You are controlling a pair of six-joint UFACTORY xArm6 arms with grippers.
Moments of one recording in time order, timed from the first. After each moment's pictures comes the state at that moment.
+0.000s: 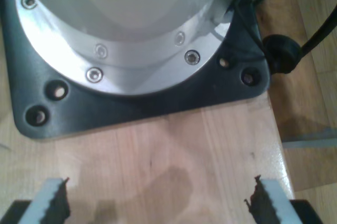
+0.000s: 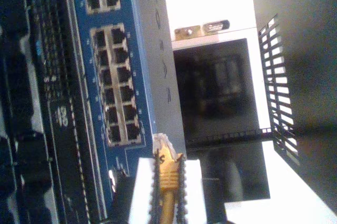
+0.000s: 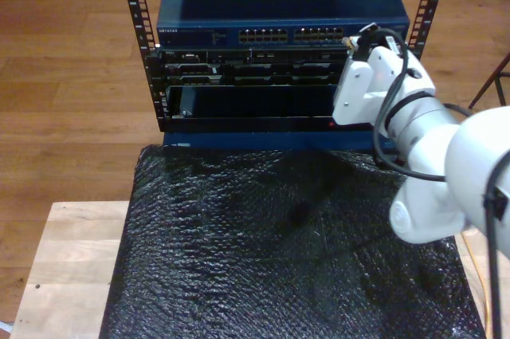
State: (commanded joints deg) left arm 78.6 -28.3 -7.3 4.2 63.9 -183.4; right arm 13.1 19.4 -43.7 -1.3 -63.2 -79.2
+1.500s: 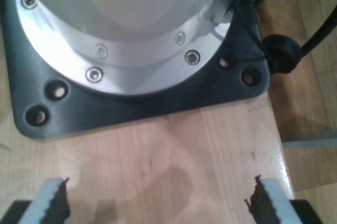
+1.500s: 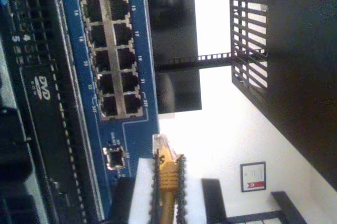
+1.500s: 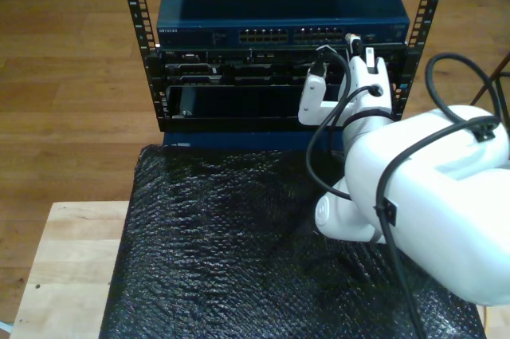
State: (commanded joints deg) left arm 78.6 -28.2 -7.3 4.2 63.9 -183.4; right arm 23.6 34.7 -57.1 26.0 -75.1 -95.0
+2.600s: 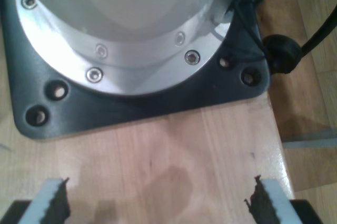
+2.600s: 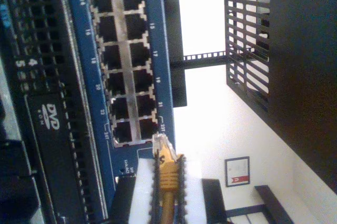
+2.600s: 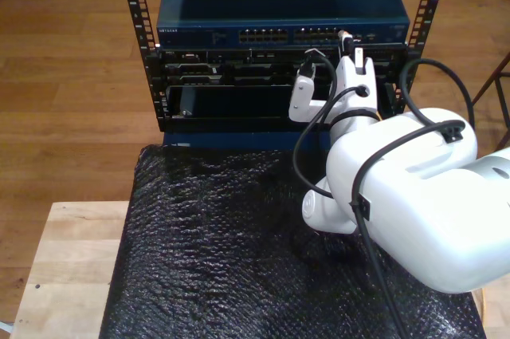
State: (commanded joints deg) left arm 78.6 -28.3 -7.3 4.2 63.9 -183.4; right arm 23.7 40.7 -63.8 26.4 -77.3 -97.8
